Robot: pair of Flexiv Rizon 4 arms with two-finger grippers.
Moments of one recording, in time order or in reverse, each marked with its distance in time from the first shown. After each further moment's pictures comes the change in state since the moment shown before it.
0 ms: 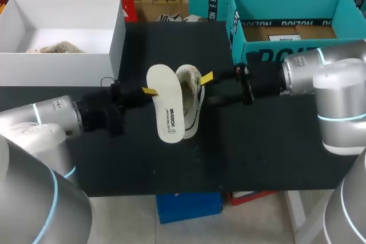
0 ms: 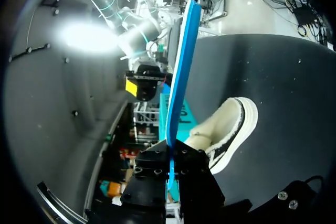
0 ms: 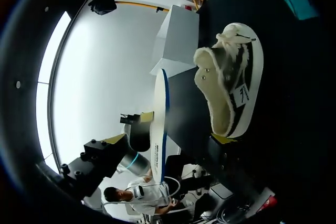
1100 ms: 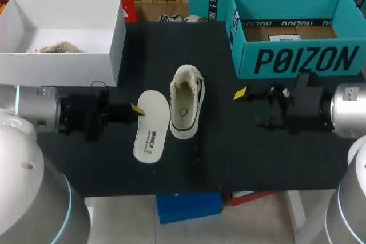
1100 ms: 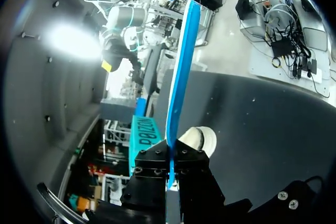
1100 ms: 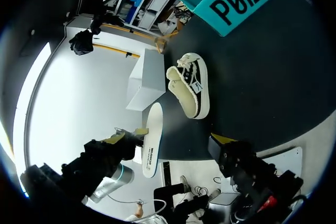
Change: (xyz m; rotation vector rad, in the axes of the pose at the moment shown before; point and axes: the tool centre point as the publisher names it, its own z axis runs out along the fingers) left arm 0.024 -0.032 -0.043 0.206 0.253 -0.099; right arm 0.037 -0.089 -0.087 -0.431 -0.290 0.130
